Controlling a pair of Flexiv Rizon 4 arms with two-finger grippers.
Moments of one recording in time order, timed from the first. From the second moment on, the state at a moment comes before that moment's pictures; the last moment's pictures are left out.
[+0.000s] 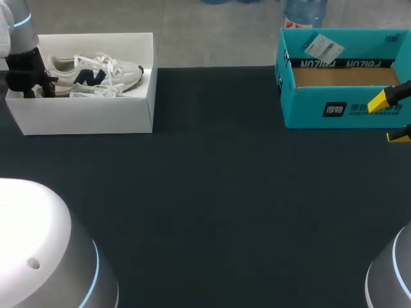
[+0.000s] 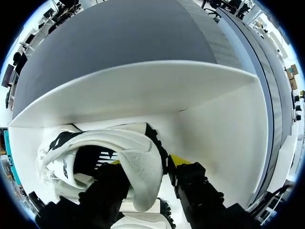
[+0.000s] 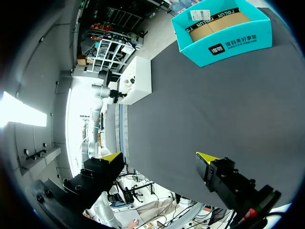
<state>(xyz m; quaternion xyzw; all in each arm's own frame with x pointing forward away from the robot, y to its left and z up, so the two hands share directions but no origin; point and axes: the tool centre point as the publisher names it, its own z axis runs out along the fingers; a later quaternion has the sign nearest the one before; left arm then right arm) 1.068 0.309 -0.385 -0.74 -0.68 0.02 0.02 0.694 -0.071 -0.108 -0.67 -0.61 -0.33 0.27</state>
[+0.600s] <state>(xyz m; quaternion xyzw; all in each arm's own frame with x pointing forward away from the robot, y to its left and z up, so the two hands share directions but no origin) 1.072 0.314 -0.385 -0.74 -0.67 -0.01 0.04 0.694 -0.071 -0.108 -0.67 -0.61 -0.33 0.27</state>
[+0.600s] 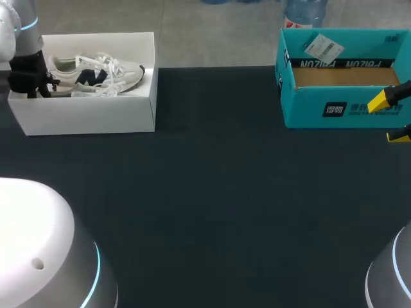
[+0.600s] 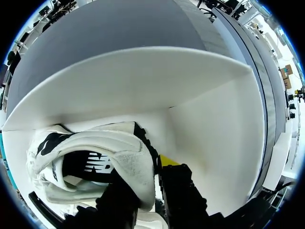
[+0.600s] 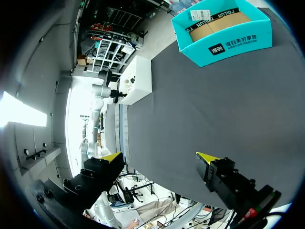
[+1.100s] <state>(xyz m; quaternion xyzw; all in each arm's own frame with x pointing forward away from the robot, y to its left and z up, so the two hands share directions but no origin) 1.079 0.333 -0.355 -0.74 -0.67 -0.03 0.03 0.694 -0.071 -0.108 -0.67 -0.61 -0.33 0.27</state>
